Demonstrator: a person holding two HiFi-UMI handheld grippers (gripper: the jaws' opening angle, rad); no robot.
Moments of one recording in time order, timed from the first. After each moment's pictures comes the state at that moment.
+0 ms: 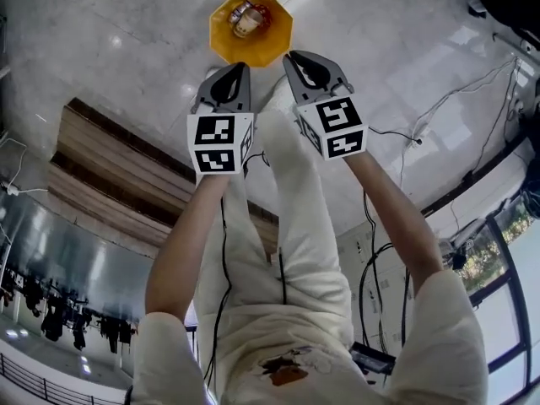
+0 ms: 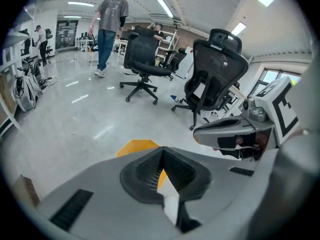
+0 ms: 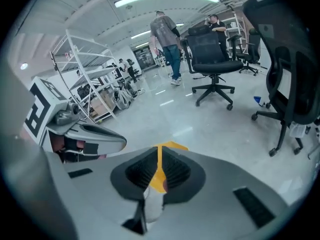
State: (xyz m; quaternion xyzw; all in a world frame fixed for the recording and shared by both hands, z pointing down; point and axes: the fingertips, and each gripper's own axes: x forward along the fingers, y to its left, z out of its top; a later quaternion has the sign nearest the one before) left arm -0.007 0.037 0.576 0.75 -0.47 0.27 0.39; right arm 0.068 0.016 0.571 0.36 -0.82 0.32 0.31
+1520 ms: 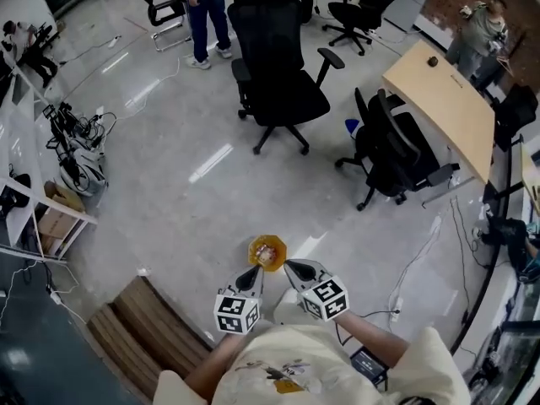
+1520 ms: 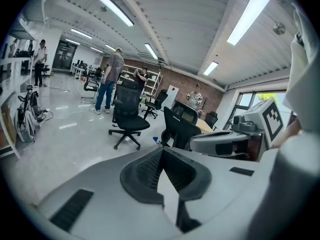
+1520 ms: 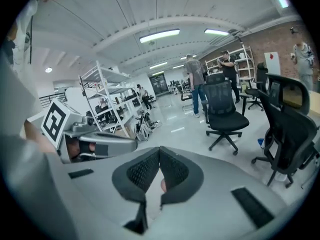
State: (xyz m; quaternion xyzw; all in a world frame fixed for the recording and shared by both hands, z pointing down) left arm -0.042 0.106 0.044 0.83 -0.47 0.12 0.29; right arm 0.024 0.097 0.037 0.35 -0.89 0.24 0.19
